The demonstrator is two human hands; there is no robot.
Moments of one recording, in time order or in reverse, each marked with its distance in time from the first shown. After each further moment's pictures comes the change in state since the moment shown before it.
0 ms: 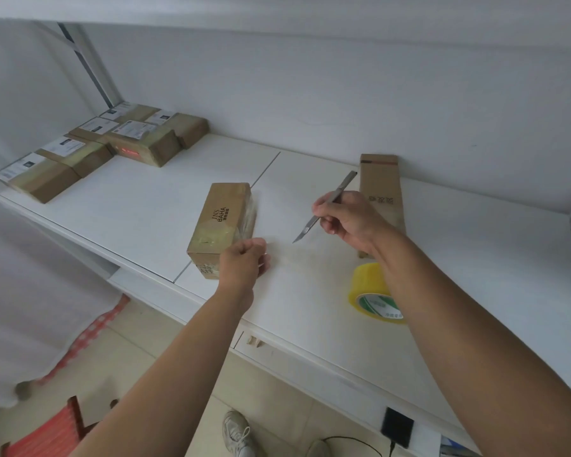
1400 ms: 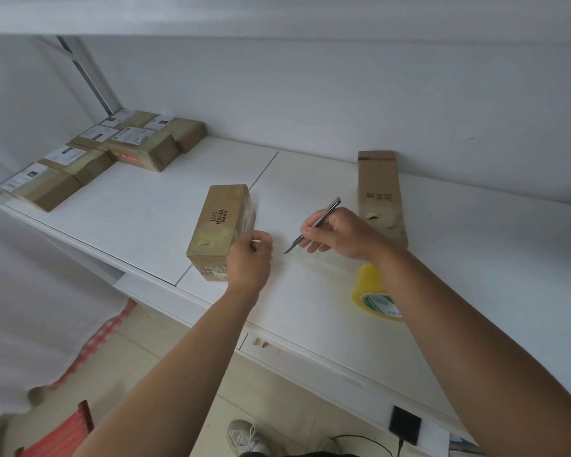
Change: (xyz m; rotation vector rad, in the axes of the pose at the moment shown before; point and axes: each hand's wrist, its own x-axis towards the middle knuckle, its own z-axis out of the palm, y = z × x) left_hand 0.000 0.001 0.013 0.389 0.042 0.257; right_hand -0.023 0.011 0.000 -0.575 -0.196 -0.075
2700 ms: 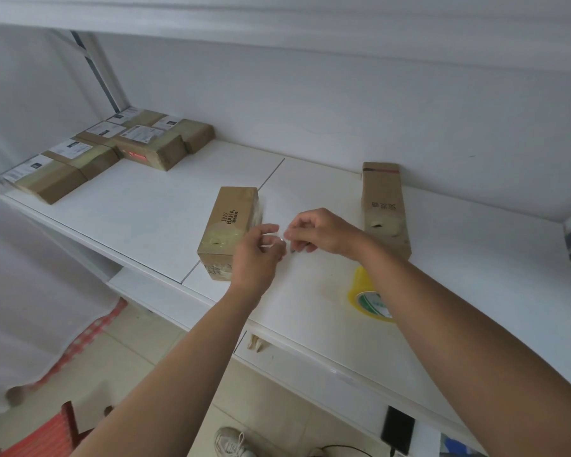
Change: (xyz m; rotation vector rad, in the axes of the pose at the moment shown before) left_hand -0.012 0.012 -0.021 -0.106 -0.134 0.097; right_hand 0.027 -0.028 0.027 -0.029 -0.045 0.105
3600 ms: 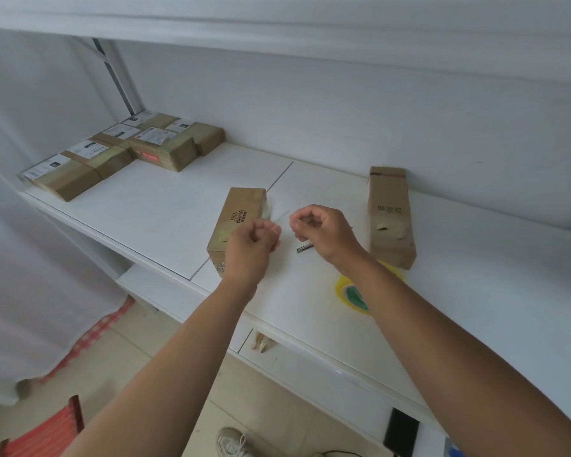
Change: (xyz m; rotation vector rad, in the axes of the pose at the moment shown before) left_hand -0.007 0.022 -0.019 -0.094 0.086 -0.014; right_hand -0.017 -0.009 0.029 0.224 0.372 -0.200
